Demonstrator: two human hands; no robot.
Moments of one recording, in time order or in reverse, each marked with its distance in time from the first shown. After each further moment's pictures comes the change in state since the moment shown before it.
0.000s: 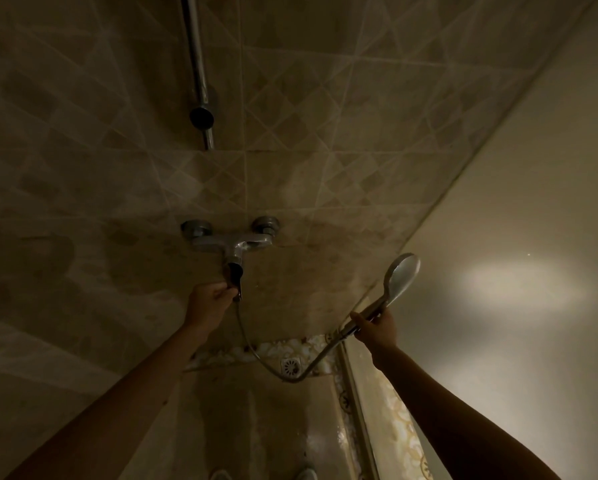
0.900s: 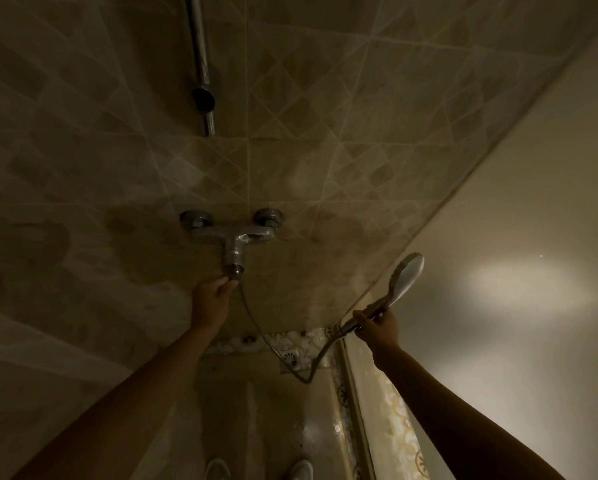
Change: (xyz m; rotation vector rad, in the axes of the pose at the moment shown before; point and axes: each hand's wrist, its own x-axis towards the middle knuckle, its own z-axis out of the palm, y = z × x) left_hand 0.012 -0.020 0.018 0.122 0.164 0.159; right_hand 0.005 0.002 0.002 -0.002 -0.009 0.044
